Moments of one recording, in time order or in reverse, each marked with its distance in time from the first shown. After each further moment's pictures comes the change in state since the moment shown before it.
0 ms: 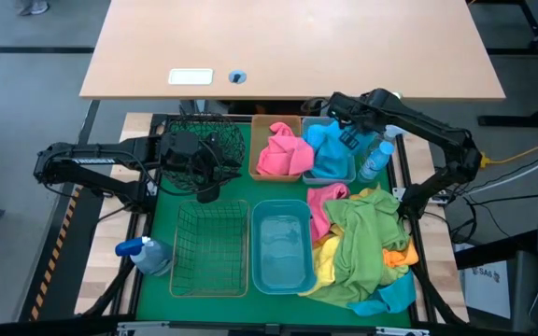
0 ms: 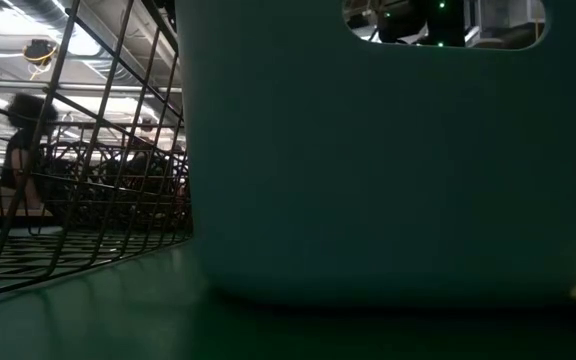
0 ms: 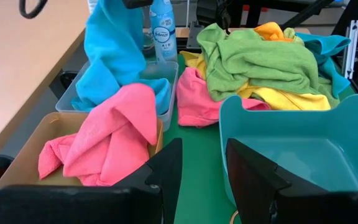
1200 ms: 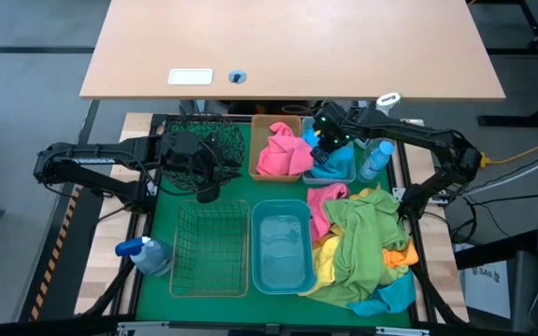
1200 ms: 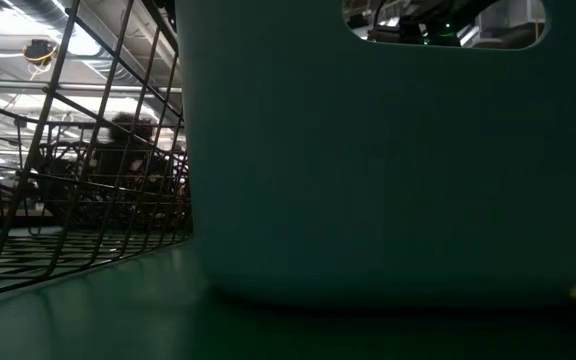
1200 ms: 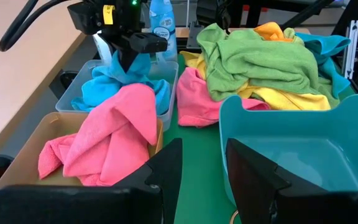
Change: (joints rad) left arm 0.000 0.000 0.000 0.000 0.000 0.000; right arm 0.000 0.000 -0.306 0.666 -0.549 -0.112
